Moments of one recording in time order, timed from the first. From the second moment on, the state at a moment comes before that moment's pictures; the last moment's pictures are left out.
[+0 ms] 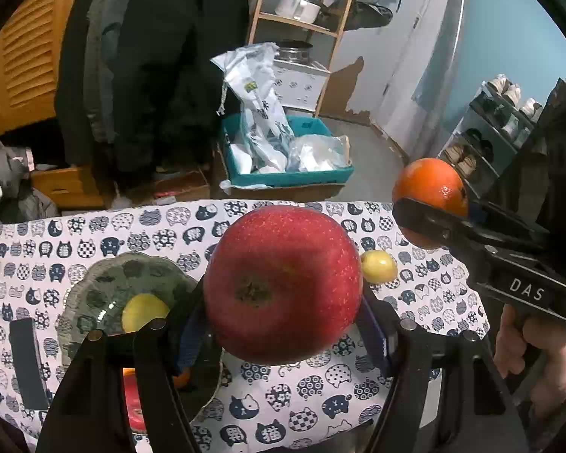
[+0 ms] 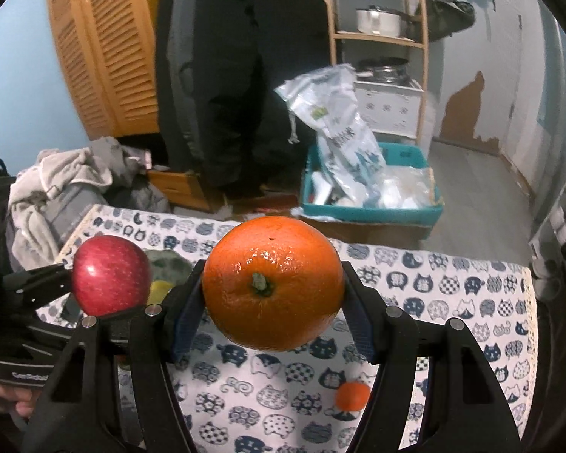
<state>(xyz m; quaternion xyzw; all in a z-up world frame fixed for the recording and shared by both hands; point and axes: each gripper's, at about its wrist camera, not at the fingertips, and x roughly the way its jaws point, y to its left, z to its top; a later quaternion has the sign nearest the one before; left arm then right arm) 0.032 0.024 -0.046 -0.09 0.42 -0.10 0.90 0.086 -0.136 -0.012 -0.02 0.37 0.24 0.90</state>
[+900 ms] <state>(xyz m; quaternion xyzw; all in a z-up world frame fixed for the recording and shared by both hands) 0.008 0.119 -0.050 -0.14 0.41 -0.04 0.90 0.083 -0.042 -0.013 -0.06 0.38 0.30 0.87</state>
